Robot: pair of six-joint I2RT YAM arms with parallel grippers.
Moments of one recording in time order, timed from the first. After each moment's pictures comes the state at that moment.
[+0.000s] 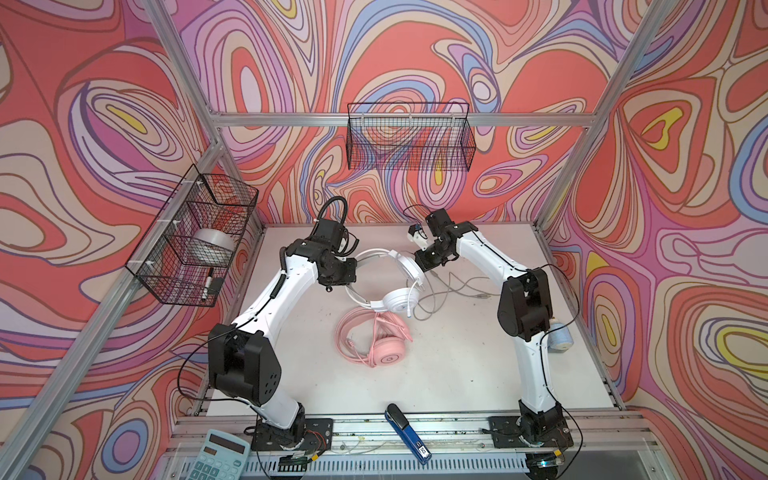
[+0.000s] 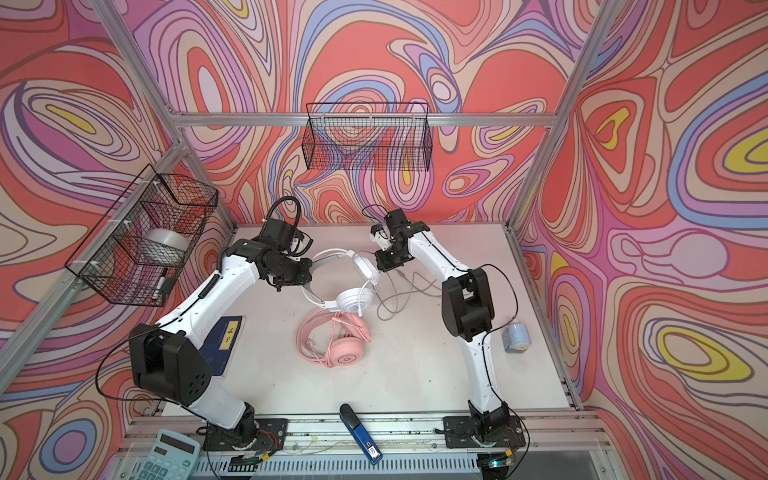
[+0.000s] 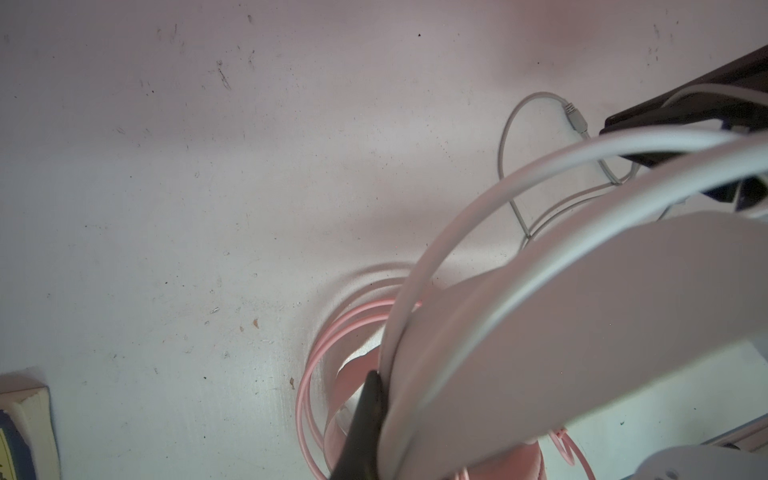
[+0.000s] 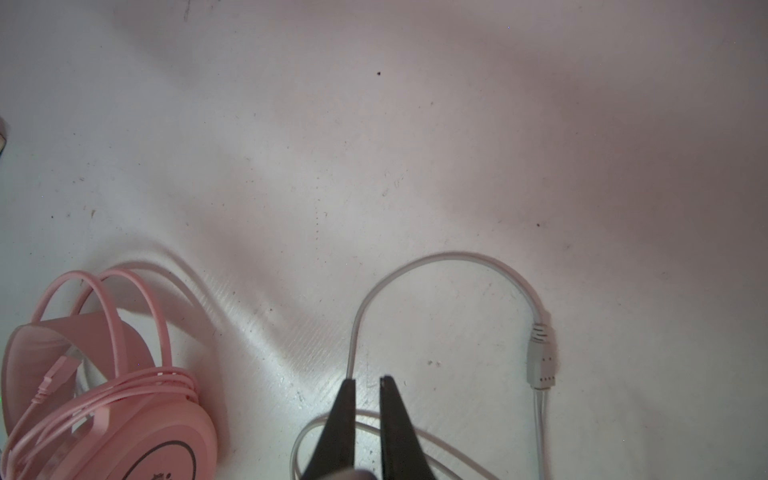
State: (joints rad) left arm -0.29 1.60 1.47 -0.96 0.15 -0.30; right arm 0.38 2.22 1.99 -0.90 -0.34 -0.07
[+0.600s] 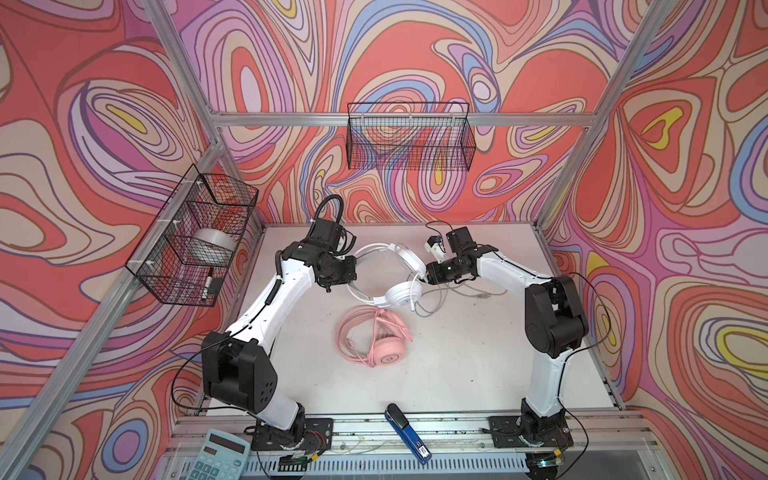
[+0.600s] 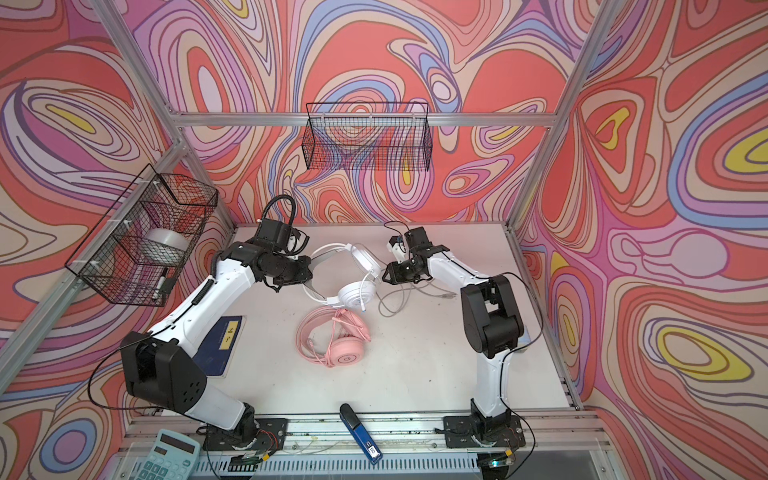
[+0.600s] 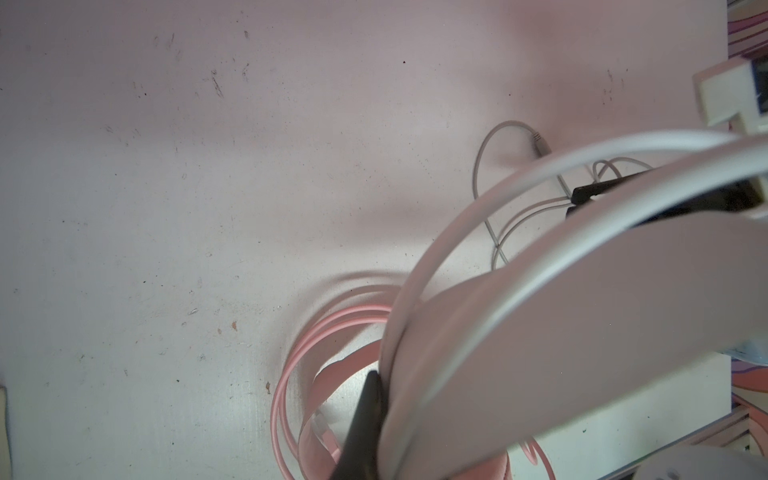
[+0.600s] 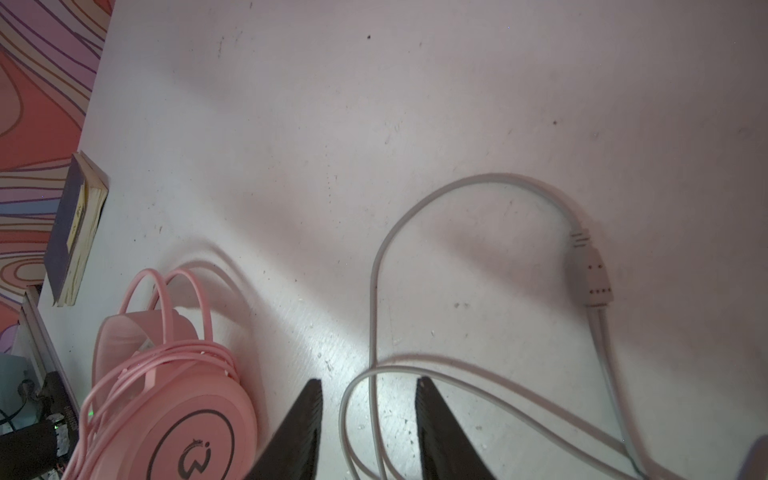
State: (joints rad) left arm -0.29 1.56 1.44 -0.91 0.18 -0.38; right arm 0.33 1.96 1.45 -0.51 -0.49 0.10
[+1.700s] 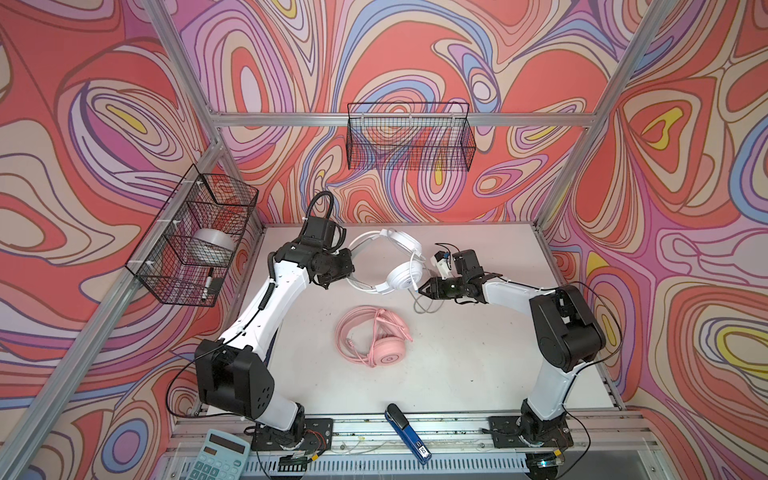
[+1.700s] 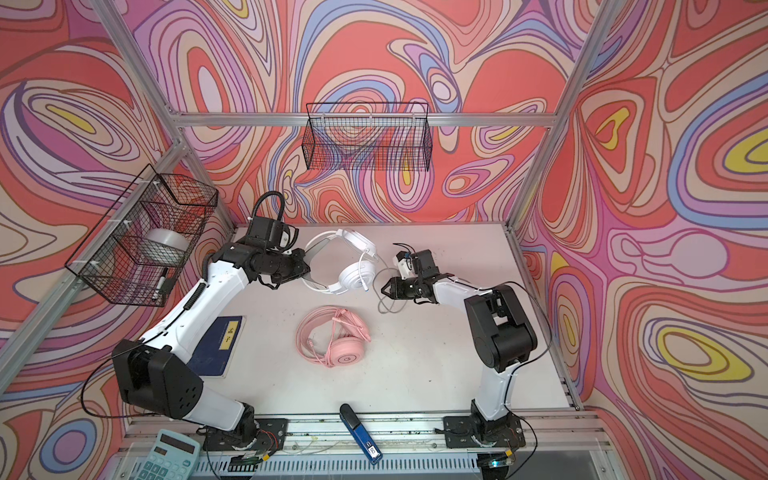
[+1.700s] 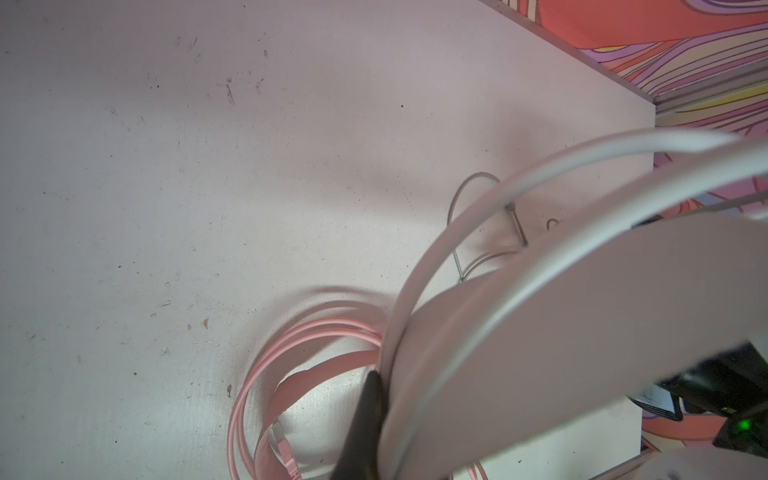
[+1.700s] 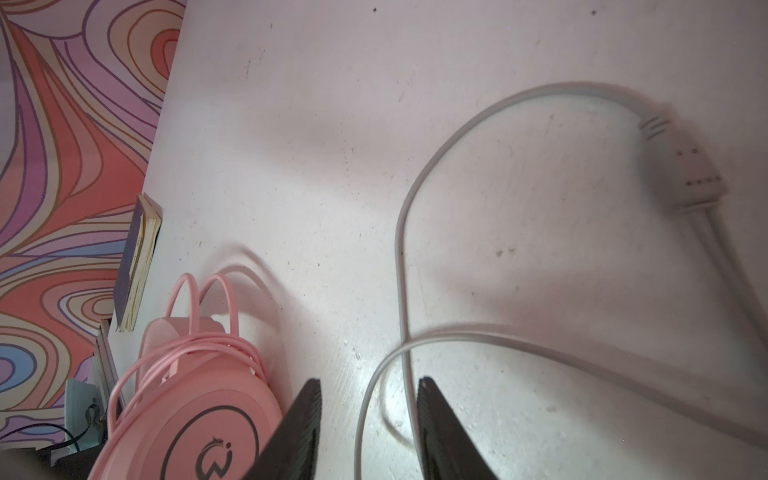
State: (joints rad) left arm -0.26 1.52 1.44 -0.87 0.20 -0.56; right arm 0.34 1.85 1.09 -0.10 -0.55 0.33
